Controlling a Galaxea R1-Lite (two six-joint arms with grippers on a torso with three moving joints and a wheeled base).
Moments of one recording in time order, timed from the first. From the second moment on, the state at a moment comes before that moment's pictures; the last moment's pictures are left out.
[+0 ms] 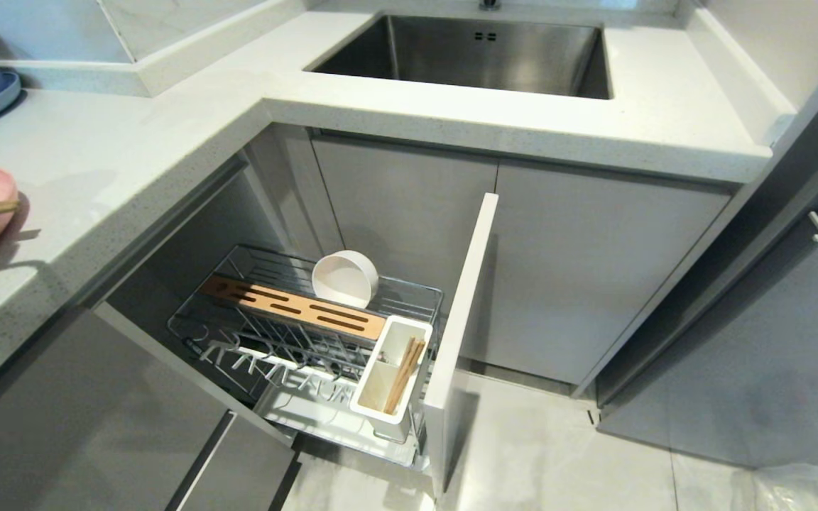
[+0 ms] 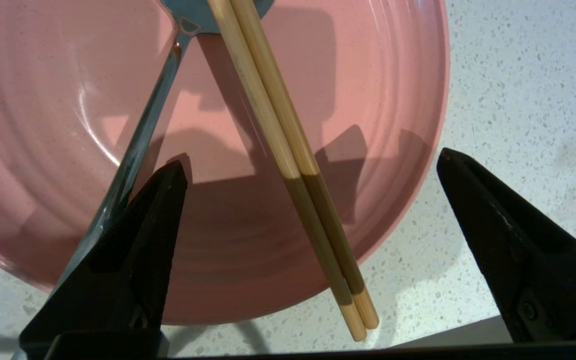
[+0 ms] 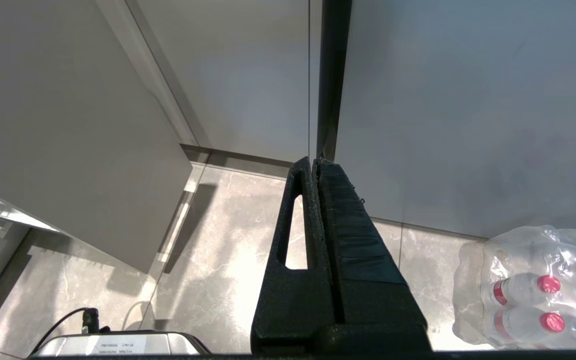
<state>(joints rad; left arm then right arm) 0.28 1.57 -1.94 0.97 0.30 -1.09 0.00 0.00 0.00 0.00 -0.02 0.05</state>
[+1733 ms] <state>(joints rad) 0.28 1.57 -1.92 0.96 0.30 -1.09 0.00 0.00 0.00 0.00 -0.02 0.05</state>
